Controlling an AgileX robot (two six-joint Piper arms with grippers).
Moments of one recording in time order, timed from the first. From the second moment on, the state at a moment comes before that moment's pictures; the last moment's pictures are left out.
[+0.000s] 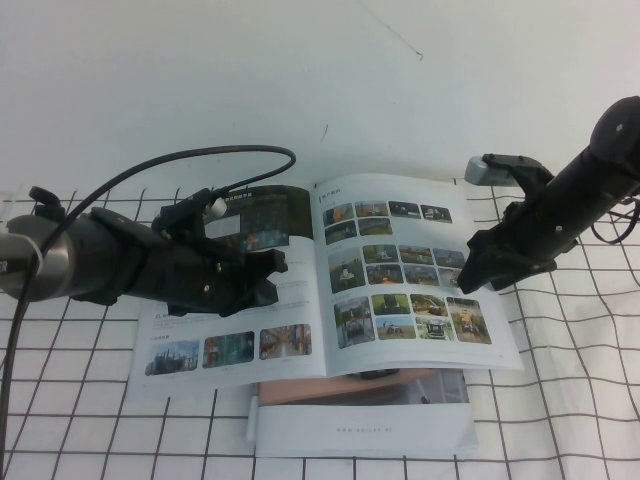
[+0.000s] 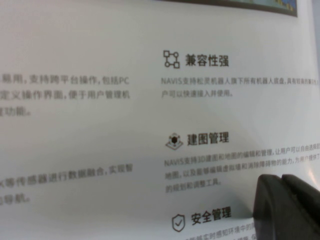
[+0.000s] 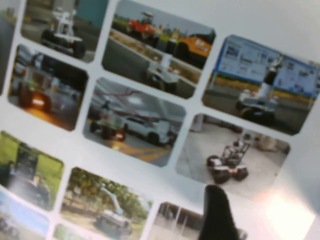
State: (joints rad) right arm 0.13 2.23 -1.66 0.57 1.03 -0.54; left arm -0.25 1.97 -1.13 -1.17 0.46 0.61
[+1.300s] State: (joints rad) right arm 0.13 2.25 -1.67 1.02 1.12 -0.61; left arm -0.25 1.97 -1.13 -1.18 0.47 0.61
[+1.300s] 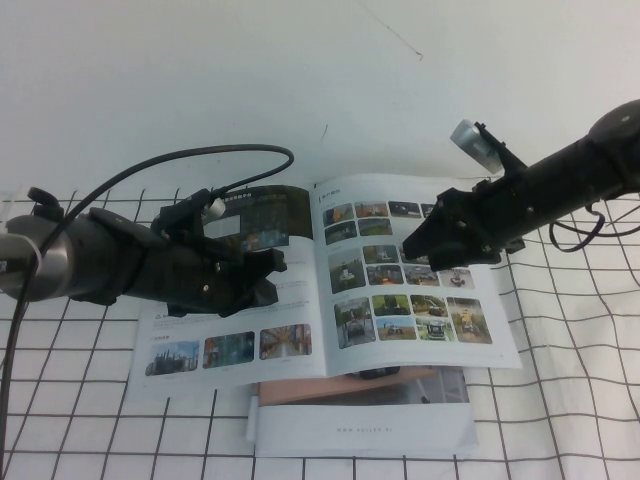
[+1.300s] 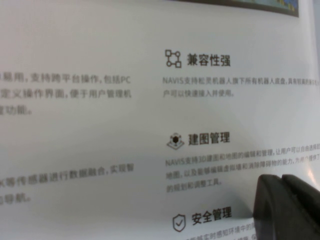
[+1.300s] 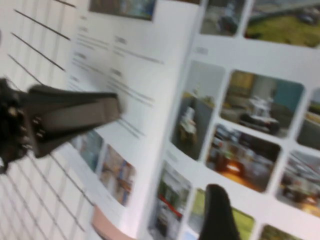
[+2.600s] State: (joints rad) right arm 0.14 2.28 -1.71 0.55 1.12 -0.39; left arm -0.25 1.97 -1.13 -1.18 0.47 0.62
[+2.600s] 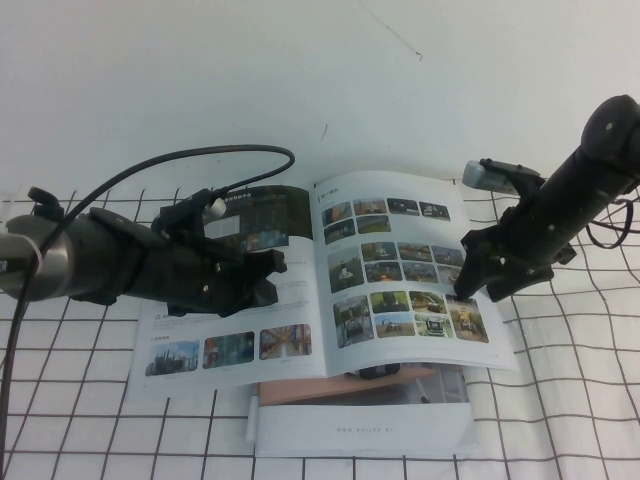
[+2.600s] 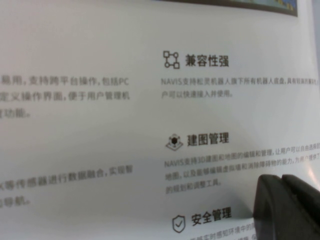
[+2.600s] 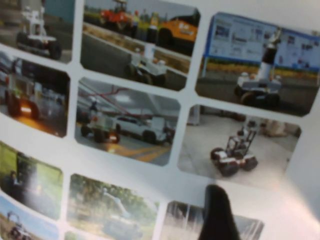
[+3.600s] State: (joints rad) right arm 0.15 2.29 -1.71 1.12 1.24 -0.68; left arm -0.25 1.97 -1.13 -1.18 0.47 0.63
